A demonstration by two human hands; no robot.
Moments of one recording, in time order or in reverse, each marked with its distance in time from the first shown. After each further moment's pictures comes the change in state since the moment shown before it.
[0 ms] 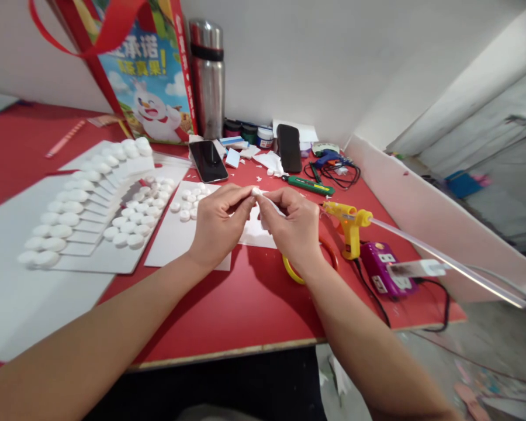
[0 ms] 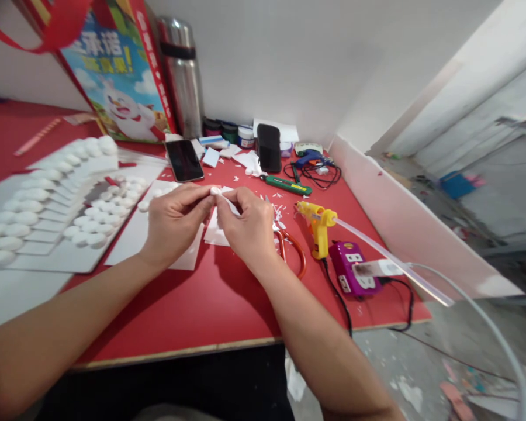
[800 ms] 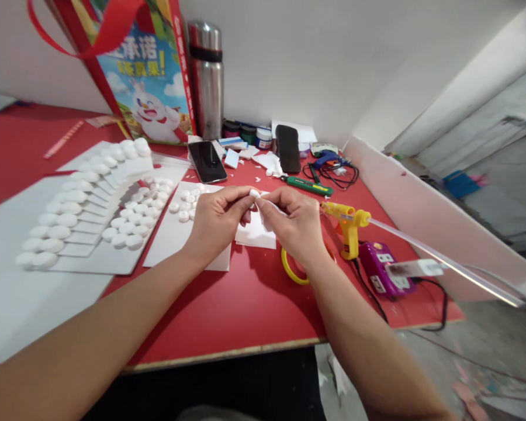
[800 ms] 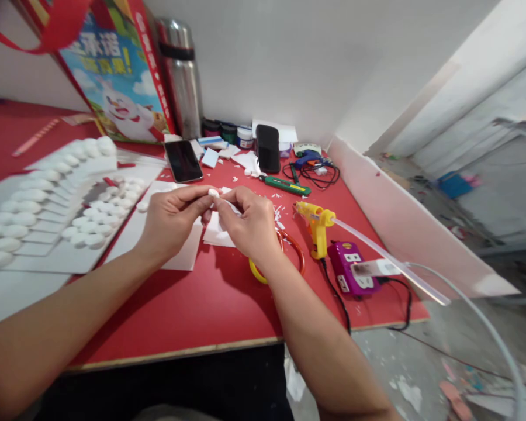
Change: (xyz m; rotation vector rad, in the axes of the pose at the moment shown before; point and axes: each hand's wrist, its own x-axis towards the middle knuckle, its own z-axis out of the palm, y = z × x) left_hand 0.006 0.000 -0.003 -0.266 -0.080 -0.221; right_hand 0.004 -0.002 -0.012 0.072 -0.105 0.008
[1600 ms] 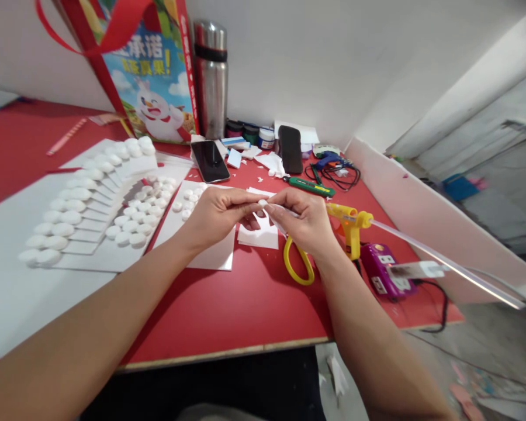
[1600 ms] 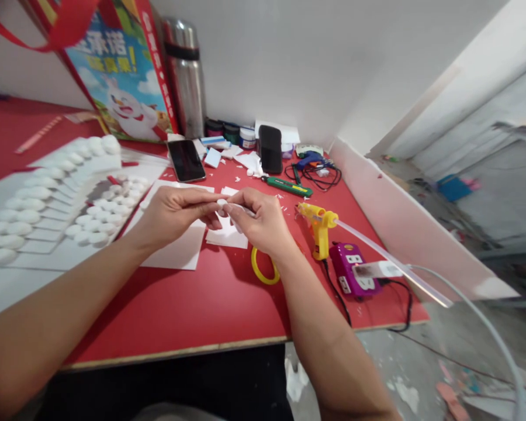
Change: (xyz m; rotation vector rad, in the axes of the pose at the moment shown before) left_hand 0.010 -0.002 -0.018 -0.140 -0.272 -0.090; right_hand 0.009 0.009 -0.019 0.058 -0.192 -0.002
